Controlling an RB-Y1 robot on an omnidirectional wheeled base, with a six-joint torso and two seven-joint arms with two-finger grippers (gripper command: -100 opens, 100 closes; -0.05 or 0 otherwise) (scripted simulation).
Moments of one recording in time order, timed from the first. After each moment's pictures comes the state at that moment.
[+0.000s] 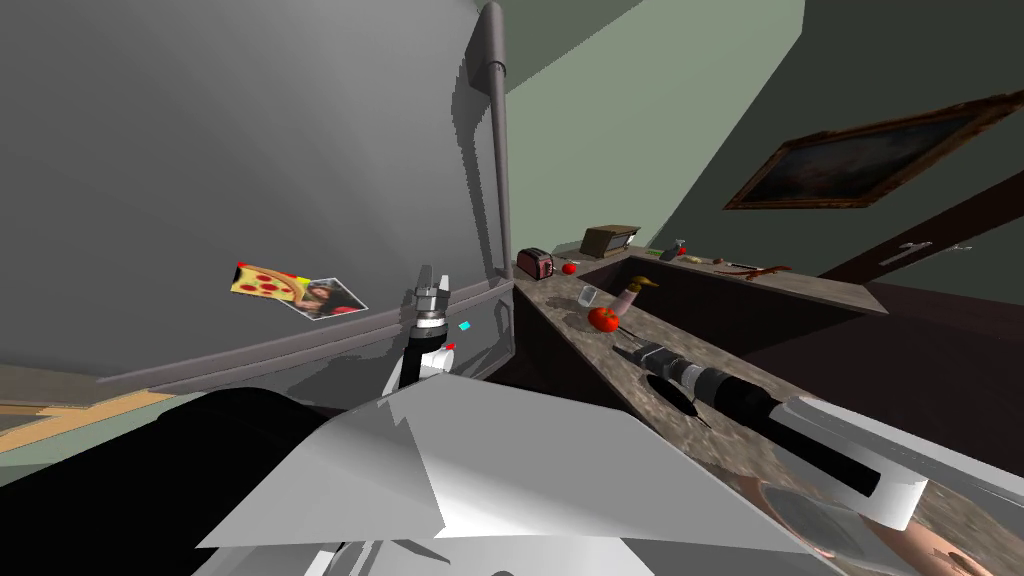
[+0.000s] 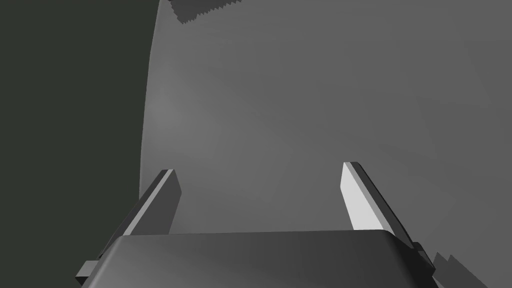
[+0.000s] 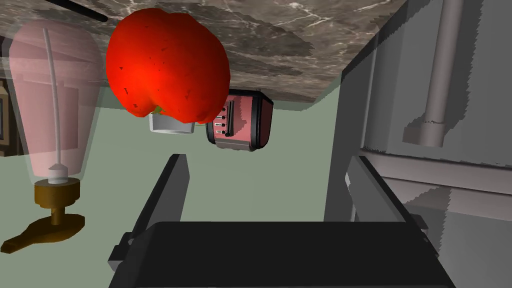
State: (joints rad) left arm 0.46 0.03 0.07 -2.31 -0.02 -0.48 -0.07; right arm 0.66 -1.38 0.01 -1.90 0.26 -0.23 0.29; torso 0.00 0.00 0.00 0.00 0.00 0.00
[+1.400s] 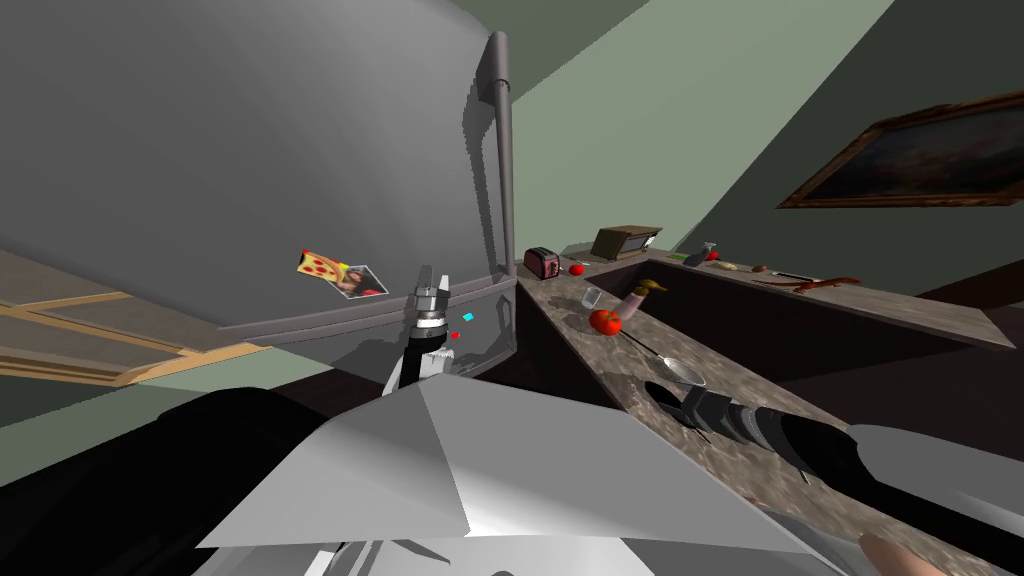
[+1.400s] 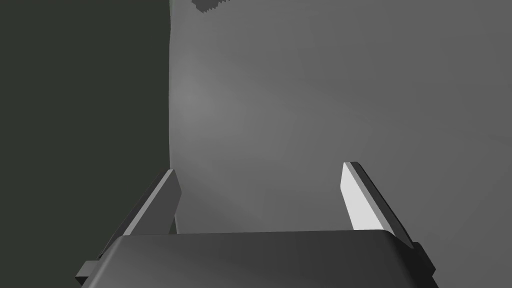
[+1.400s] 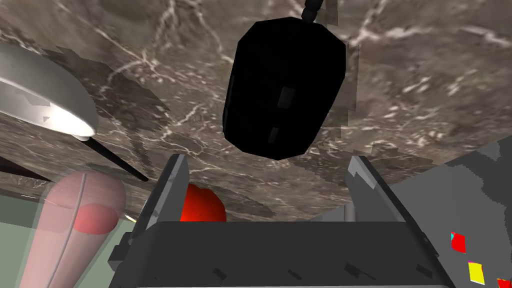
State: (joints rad) left arm 0.46 0.03 0.07 -2.31 -0.02 -0.48 -0.07; right arm 0.84 -1.73 0.16 -1.74 0.41 -0.27 0.23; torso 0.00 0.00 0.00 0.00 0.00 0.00
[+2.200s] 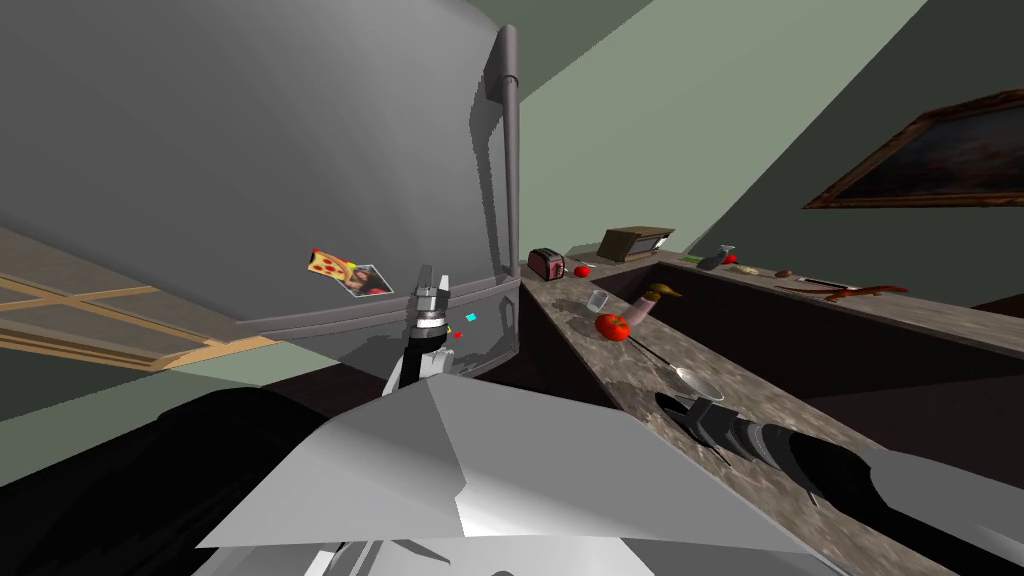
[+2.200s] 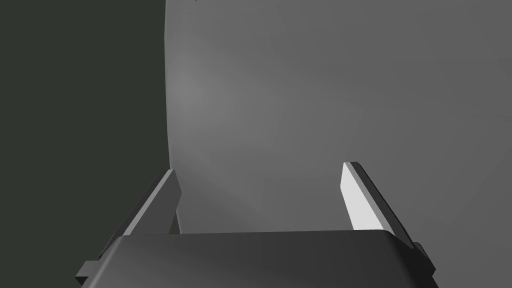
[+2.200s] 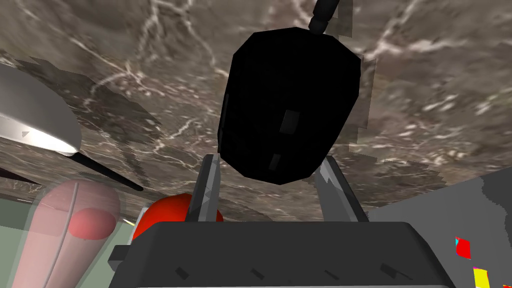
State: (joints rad) left arm 0.46 0.03 0.07 -2.31 -0.02 -0.48 -0.07; right arm 0.83 -1.65 0.19 -1.71 0.43 -0.26 0.26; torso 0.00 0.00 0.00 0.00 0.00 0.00
